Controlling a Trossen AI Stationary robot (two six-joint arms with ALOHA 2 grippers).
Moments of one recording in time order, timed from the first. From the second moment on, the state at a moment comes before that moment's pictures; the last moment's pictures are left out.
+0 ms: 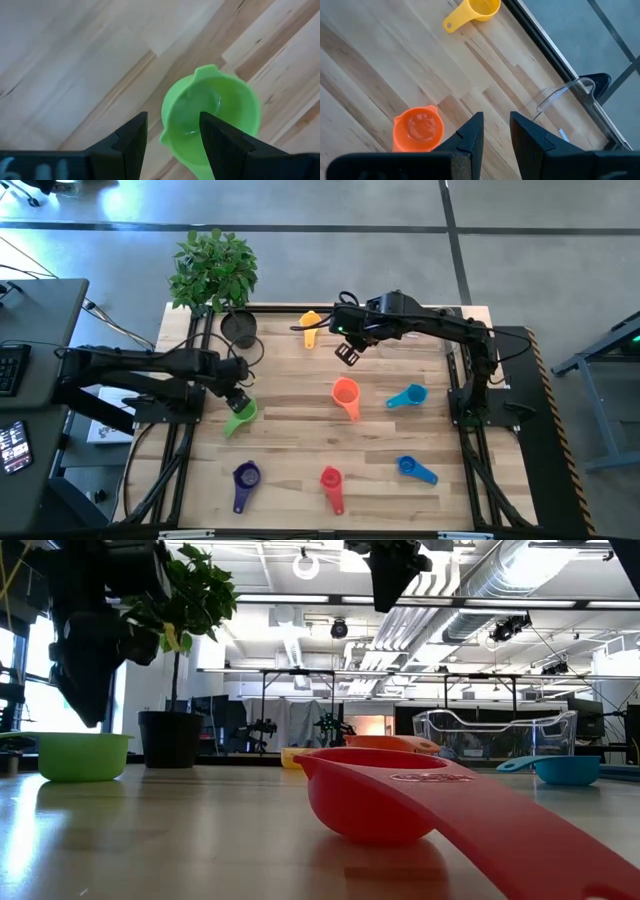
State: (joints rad) left arm 0.12 1.01 0.60 -0.92 0.02 -0.66; right arm -0.15 1.89 2.14 -1.53 0.37 0.46
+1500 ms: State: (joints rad) left arm 0.10 1.22 0.67 -0.67 0.12 -0.94; right arm -0.15 1.89 2.14 -1.57 0.36 0.45
